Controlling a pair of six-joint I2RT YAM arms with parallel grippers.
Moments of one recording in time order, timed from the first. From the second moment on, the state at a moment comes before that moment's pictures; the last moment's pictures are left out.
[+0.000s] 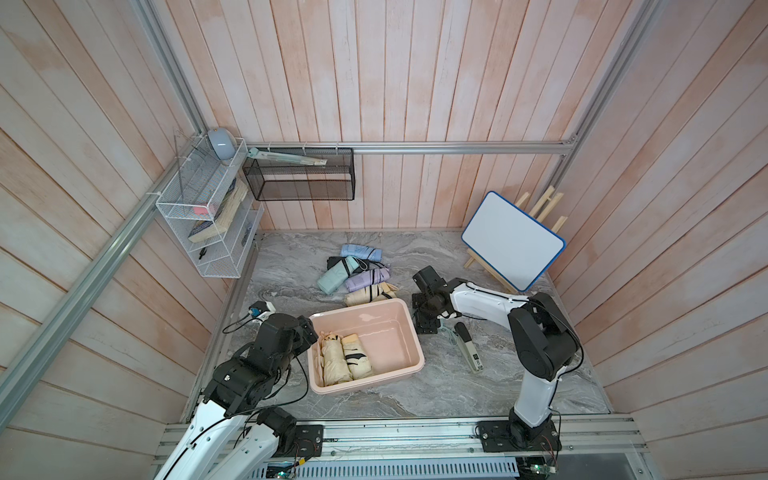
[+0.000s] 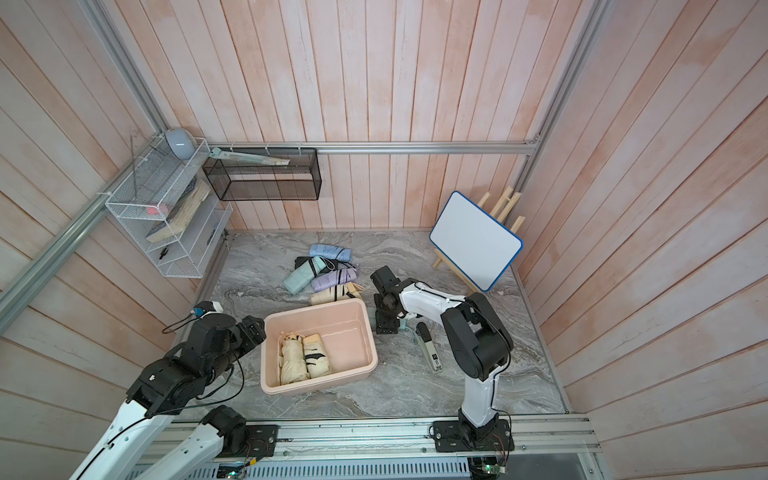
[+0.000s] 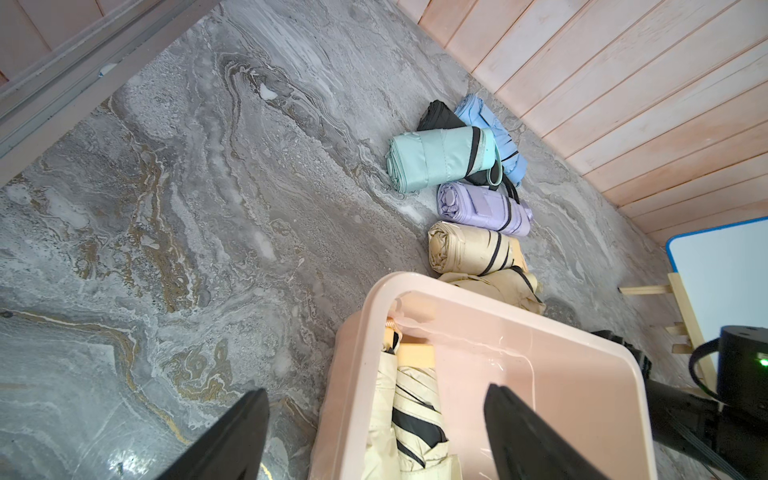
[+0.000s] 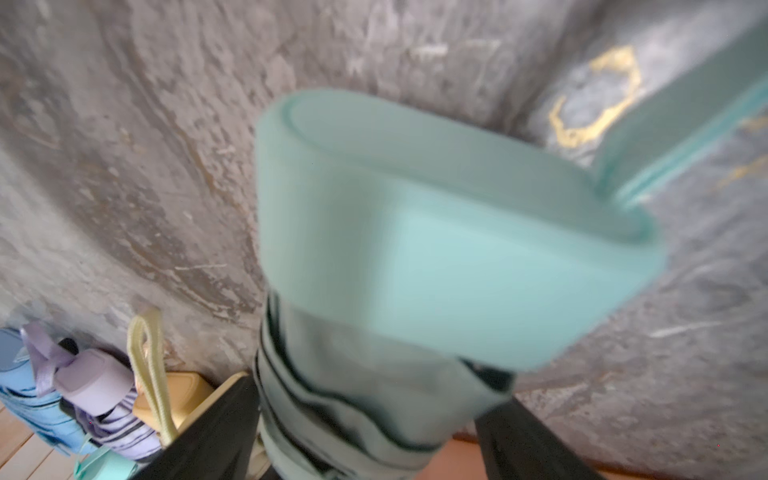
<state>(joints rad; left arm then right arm) -0.47 0.64 0.83 -0.97 -0.33 -0.89 0.62 1.88 1.21 -0.58 -0.11 2.09</state>
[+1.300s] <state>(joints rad) -0.47 0.66 0.86 -0.96 -0.35 -0.85 0.61 1.56 1.16 -0.73 0.27 1.92</state>
